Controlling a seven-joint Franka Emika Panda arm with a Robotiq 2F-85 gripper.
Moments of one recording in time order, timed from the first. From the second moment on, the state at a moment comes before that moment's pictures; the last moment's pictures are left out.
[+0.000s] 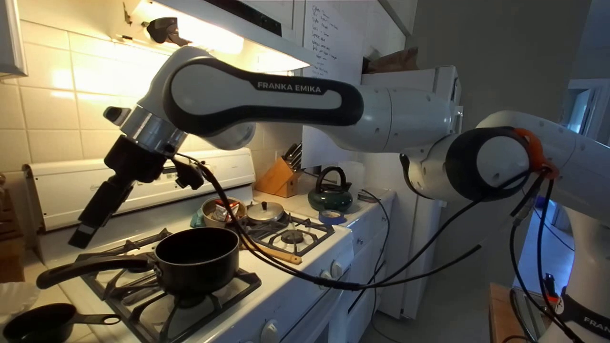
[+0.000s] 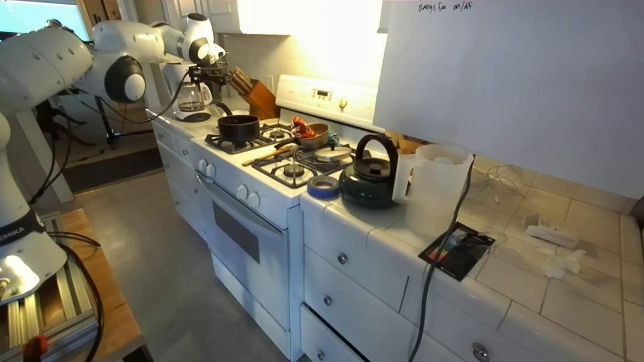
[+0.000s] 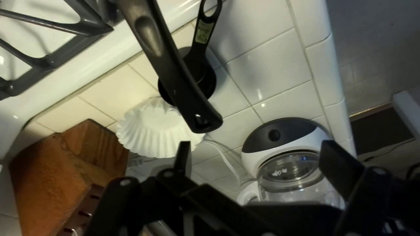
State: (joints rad) arm 0.49 1.19 0.29 -0.44 0.01 2.10 -0.47
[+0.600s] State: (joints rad) arm 0.53 1.13 0.31 -0.44 0.01 1.89 -0.60
